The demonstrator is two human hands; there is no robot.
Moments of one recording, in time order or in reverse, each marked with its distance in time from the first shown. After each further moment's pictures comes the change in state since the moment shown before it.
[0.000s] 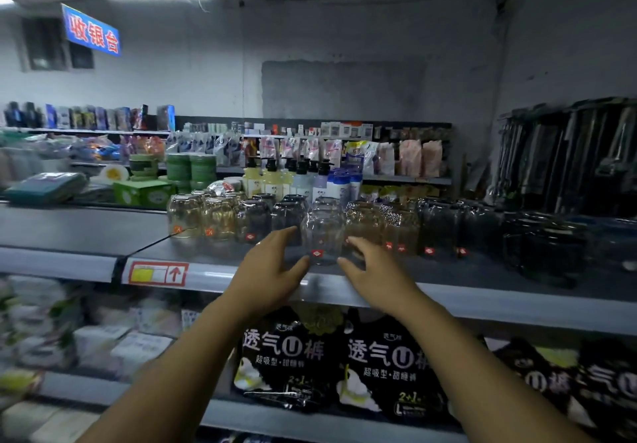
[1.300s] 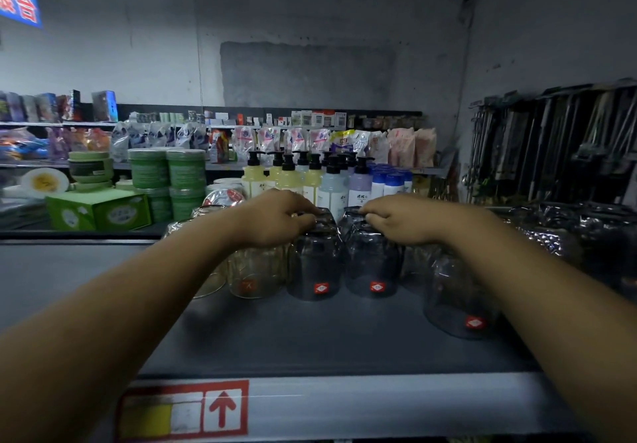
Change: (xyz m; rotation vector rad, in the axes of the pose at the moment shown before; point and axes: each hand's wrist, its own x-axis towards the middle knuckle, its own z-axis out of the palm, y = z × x) left_hand 0.224 -0.189 -0.066 0.150 -0.430 0.257; right_hand 0.242 -0.076 0.059 -0.646 -0.255 0.034
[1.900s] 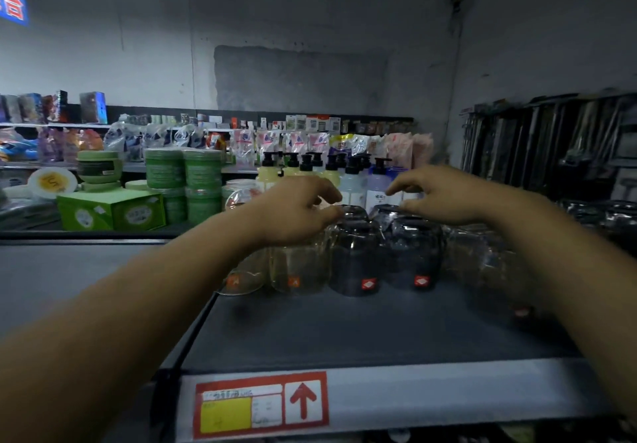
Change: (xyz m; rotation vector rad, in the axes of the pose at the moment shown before) left_hand -0.038 -0.020 -0.020 -0.067 0.143 0.120; right_hand -0.009 -0.032 -0.022 0.036 0.155 0.042
